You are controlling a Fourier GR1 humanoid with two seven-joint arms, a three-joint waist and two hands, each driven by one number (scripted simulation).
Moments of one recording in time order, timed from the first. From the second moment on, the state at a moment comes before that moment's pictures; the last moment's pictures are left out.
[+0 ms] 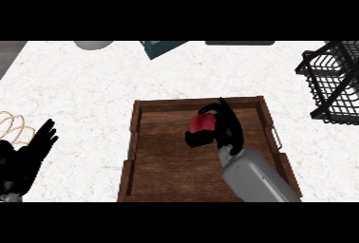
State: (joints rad) left arm 0.07 0.41 0.06 -1.39 0.17 -0.01 0.14; right arm -0.48 -0.08 0.52 -1.32 0.41 -0.44 1.03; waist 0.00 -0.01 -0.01
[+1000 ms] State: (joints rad) left arm 0.08 0.40 0.11 -1.37 0.15 -0.02 0.13; right arm -0.43 -0.35 0.81 -1.96 0.92 -0.09 1.14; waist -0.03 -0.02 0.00
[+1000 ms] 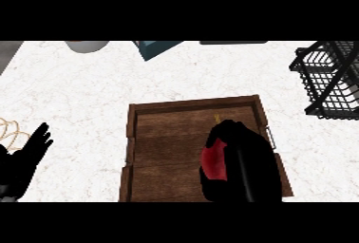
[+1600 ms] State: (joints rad) left arm 0.08 0.39 0.11 -1.39 0.14 -0.04 0.12; right arm -0.49 -0.42 0.43 -2.25 0.86 0.11 1.12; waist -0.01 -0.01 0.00
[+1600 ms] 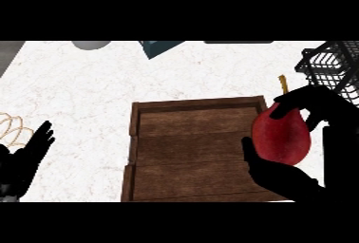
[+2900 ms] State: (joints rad) left arm 0.05 0.34 0.11 -1.40 0.08 -0.05 0.14; right arm -0.88 -0.52 -0.21 -1.19 0.54 -0.07 0.32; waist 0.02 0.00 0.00
